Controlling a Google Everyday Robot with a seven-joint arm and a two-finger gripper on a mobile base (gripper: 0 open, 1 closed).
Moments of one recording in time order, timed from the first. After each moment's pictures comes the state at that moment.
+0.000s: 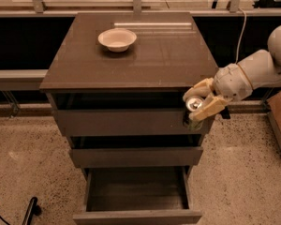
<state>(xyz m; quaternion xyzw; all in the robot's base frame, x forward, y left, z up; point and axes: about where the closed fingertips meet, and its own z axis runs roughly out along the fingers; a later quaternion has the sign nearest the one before) 0.538 -0.164 0.813 -0.66 0.62 0.31 0.30</state>
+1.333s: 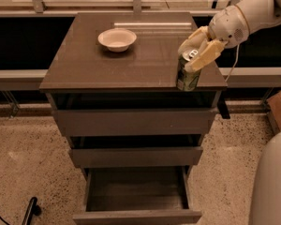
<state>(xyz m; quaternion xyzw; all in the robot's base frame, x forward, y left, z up) 0.620 -0.140 0.929 -0.65 0.61 0.31 0.34</state>
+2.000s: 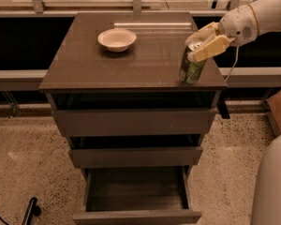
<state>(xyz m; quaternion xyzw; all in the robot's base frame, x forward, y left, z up) 0.641 -0.162 0.938 -0.58 0.64 0.32 0.38</state>
